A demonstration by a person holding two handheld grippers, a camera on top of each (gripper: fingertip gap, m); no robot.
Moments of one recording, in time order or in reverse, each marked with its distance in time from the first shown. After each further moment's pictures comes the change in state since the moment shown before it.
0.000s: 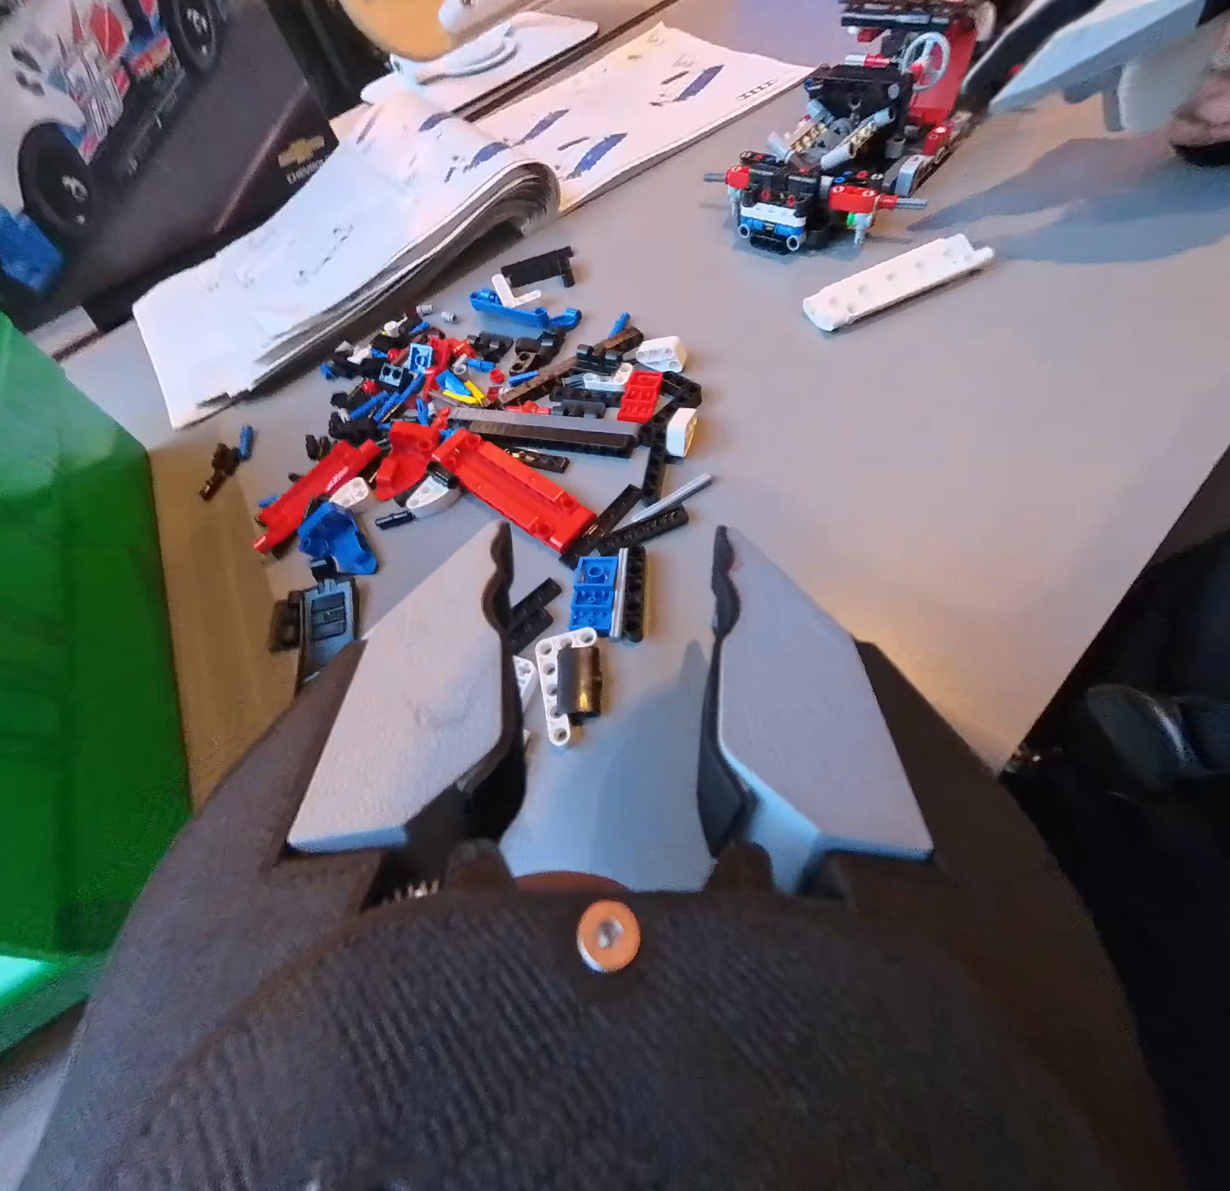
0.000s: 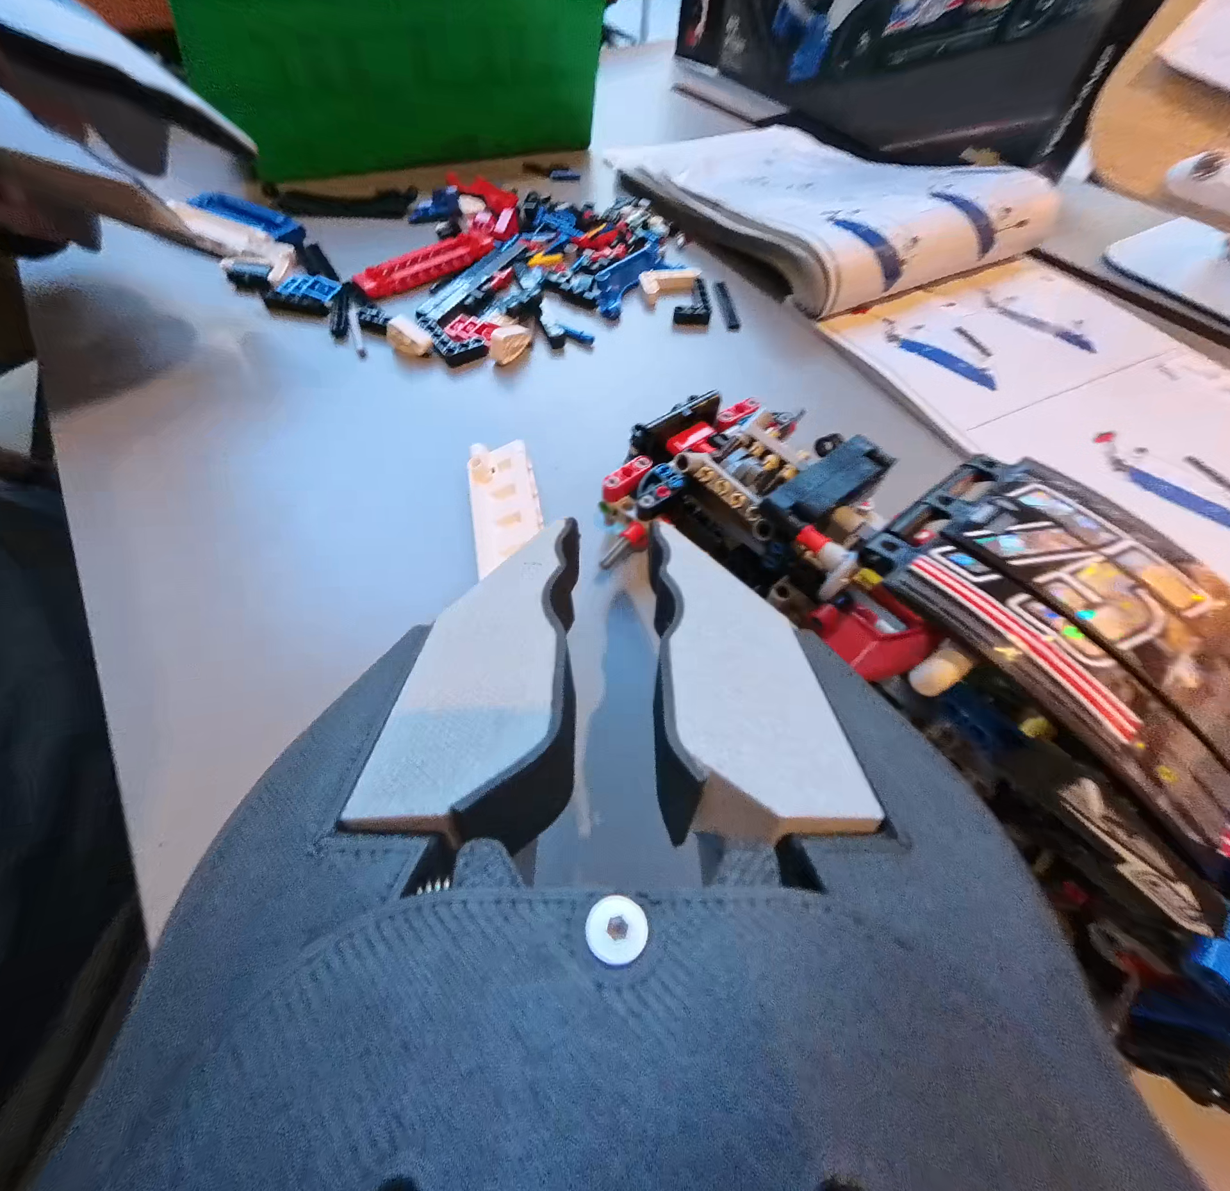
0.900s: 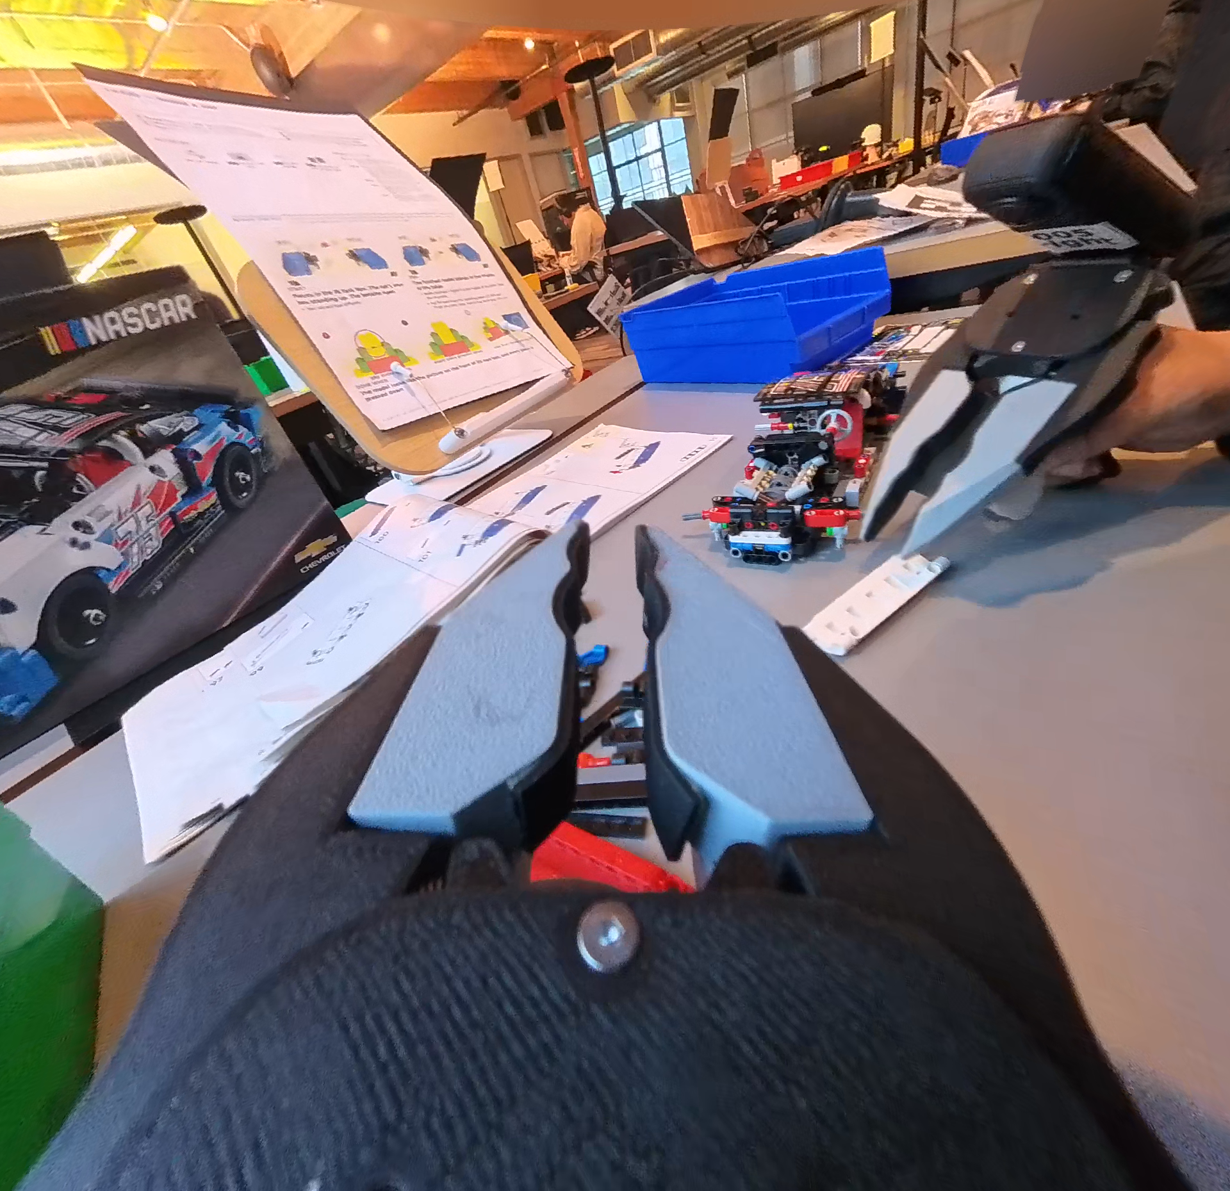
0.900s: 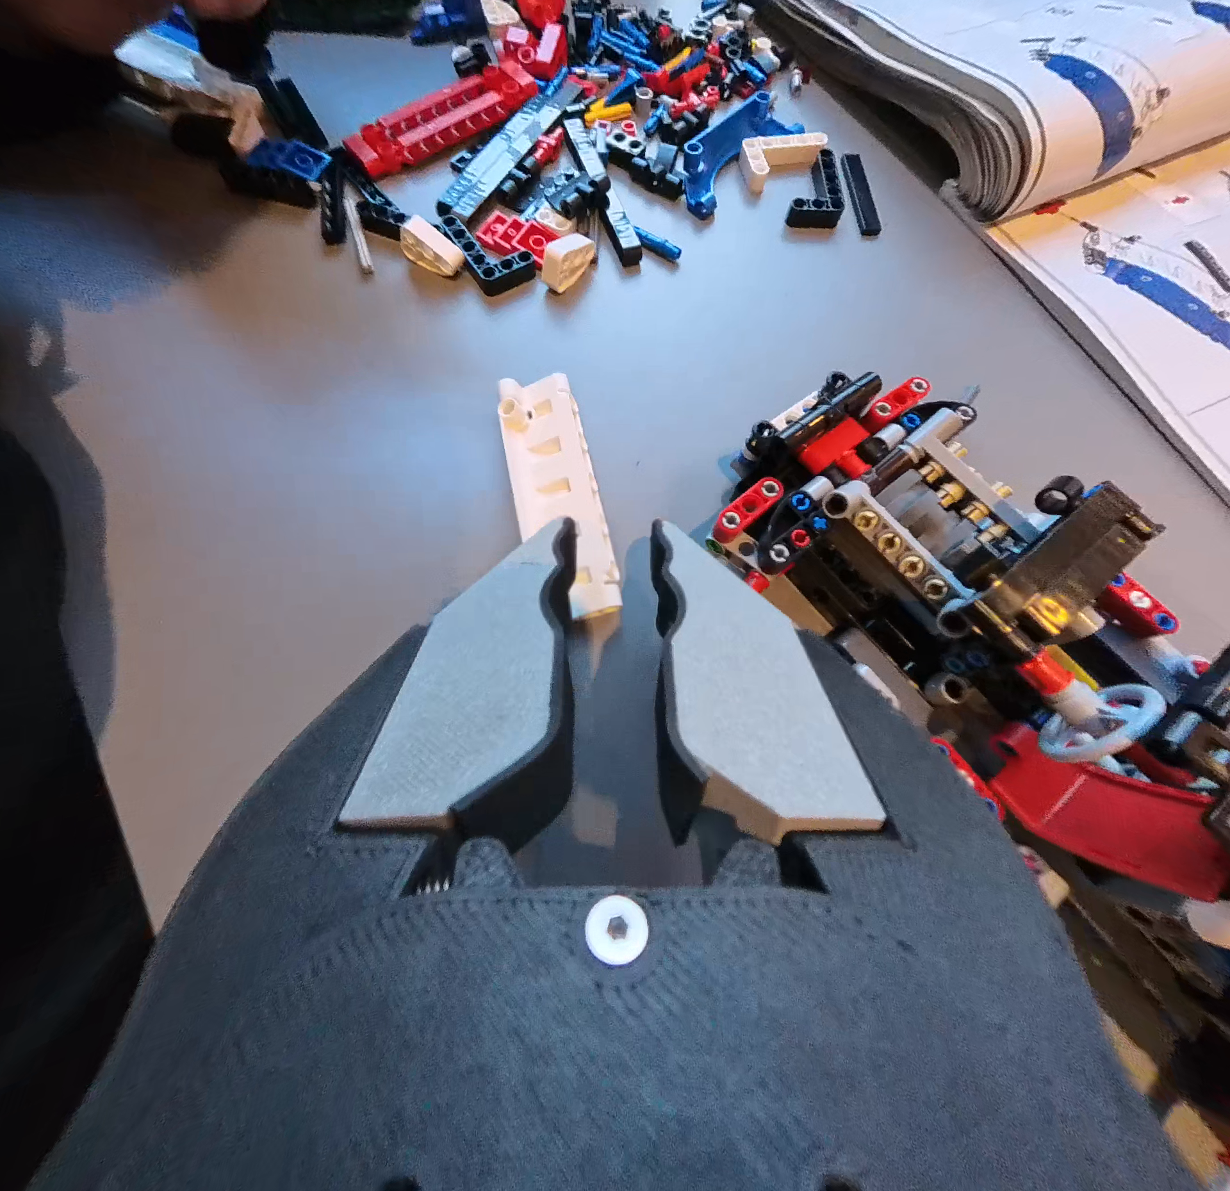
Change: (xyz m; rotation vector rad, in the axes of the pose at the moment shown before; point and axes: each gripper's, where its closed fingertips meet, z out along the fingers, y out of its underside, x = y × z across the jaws) left arm -0.020 -0.103 0.050 0.513 0.155 0.130; right arm -0.039 0.018 0.053 -0.255 -0.063 -0.013
